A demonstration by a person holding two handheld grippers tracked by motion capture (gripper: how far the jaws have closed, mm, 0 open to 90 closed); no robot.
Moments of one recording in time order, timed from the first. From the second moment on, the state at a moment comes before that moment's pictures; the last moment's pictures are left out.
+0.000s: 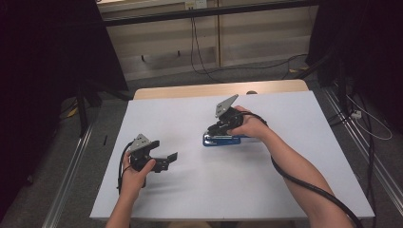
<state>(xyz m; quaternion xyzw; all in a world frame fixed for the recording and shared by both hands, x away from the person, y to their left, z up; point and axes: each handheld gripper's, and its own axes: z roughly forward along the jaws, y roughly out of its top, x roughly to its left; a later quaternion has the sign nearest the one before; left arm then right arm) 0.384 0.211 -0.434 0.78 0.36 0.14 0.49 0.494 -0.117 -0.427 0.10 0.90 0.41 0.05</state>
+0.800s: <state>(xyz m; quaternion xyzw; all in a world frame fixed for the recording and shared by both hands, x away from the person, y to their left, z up) 0.385 0.211 -0.434 0.78 0.36 0.14 0.49 0.496 -0.119 -0.429 0.09 0.91 0.41 0.05</state>
